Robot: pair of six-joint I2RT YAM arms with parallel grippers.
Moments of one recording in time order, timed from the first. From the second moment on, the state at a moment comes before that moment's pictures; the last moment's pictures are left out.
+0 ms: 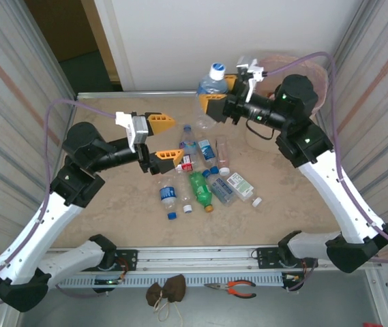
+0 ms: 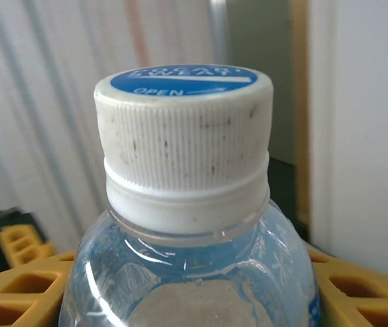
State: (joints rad) left arm -0.61 0.94 1.18 -0.12 0.67 0.01; right arm 0.46 1.26 1.61 -0.25 -0.51 0.22
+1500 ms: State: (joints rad) left arm -0.61 0.92 1.05 -0.13 0.57 -0.01; right arm -0.15 2.24 2.41 -1.27 -0.13 0.20
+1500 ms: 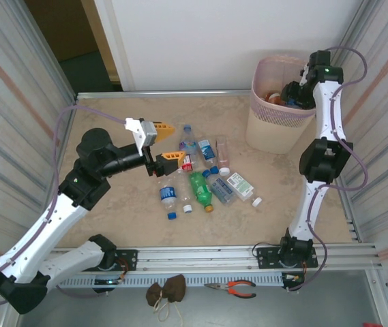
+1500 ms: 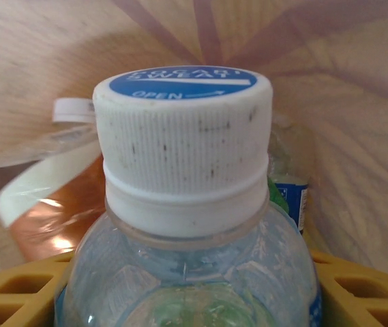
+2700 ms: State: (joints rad) left arm -0.58 0.92 1.03 -0.15 0.52 -0.06; right arm -0.15 2.21 2.49 -1.33 -0.20 0.20
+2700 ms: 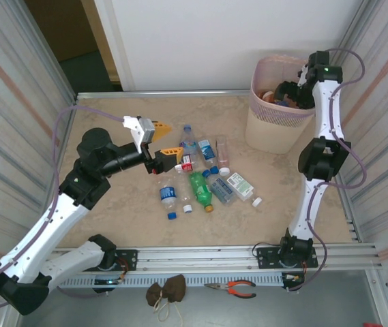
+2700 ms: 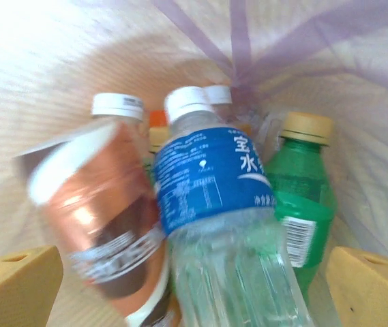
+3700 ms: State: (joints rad) left arm -0.54 1.20 1.08 -0.62 0.10 -0.41; right arm -0.09 1.65 2.18 -1.23 -0.18 0.20
